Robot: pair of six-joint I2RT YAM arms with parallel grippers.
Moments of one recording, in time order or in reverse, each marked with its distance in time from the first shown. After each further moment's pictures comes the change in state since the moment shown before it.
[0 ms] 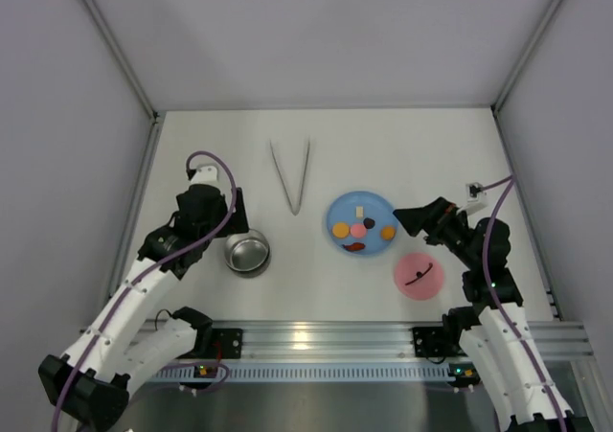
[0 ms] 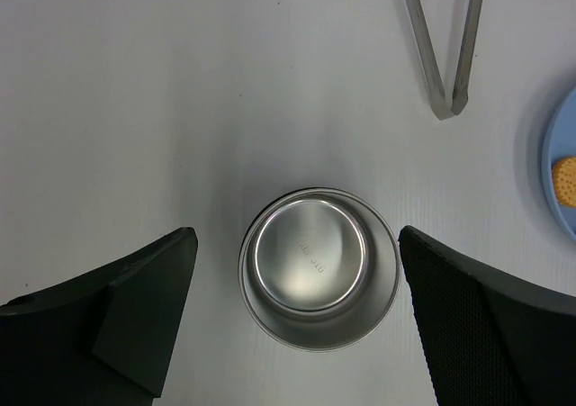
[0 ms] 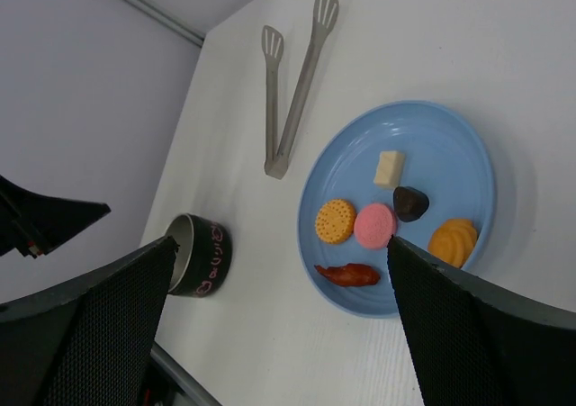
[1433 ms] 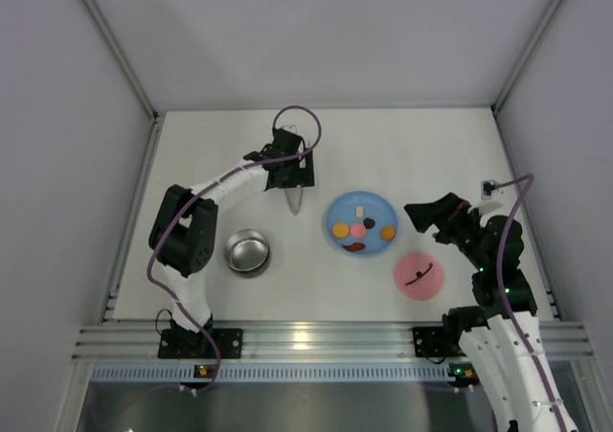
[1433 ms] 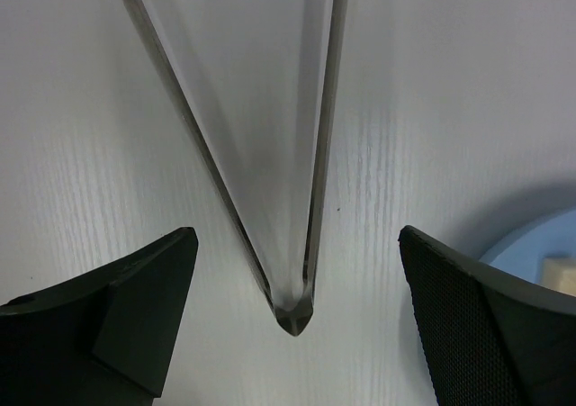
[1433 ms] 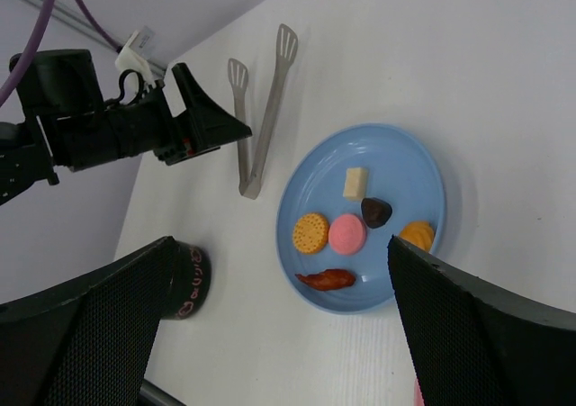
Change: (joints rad) left arm -0.079 1.030 0.555 0.277 0.145 -0.085; right arm -0.001 -0.057 0.160 -0.249 0.134 -0.062
